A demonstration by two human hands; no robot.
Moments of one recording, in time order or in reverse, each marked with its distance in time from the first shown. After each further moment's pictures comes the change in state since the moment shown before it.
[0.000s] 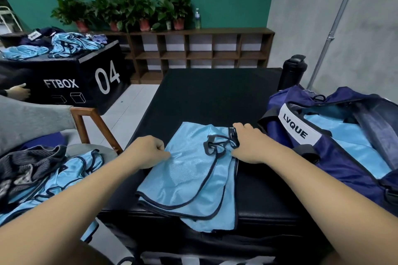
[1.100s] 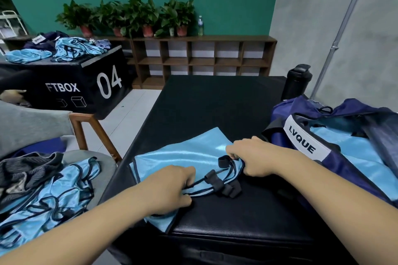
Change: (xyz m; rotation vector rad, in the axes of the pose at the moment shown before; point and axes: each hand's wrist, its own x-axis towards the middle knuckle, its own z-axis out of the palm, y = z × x) left_hand -0.049 0.042 0.030 0.204 -0.142 0.424; right_hand 0.020 0.016 -0.007 -0.292 -0.139 -0.412
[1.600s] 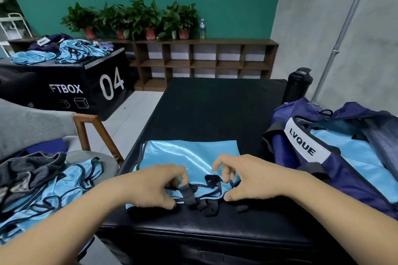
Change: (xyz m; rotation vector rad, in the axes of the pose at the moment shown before) left_hand -0.016 -0.037 -0.022 -0.171 -0.164 0.101; right_hand -0.045 -0.045 0.000 0.477 0.030 -0.124
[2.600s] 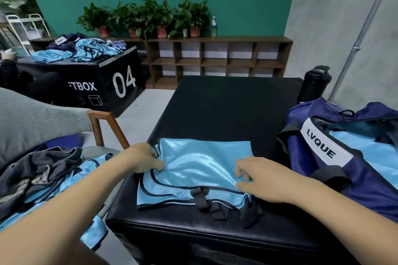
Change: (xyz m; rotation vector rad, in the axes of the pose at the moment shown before) left_hand 0.012 -0.061 -0.036 -0.075 0.214 -0.691; right_hand 0.014 0.010 0.016 -0.229 0.048 0.175
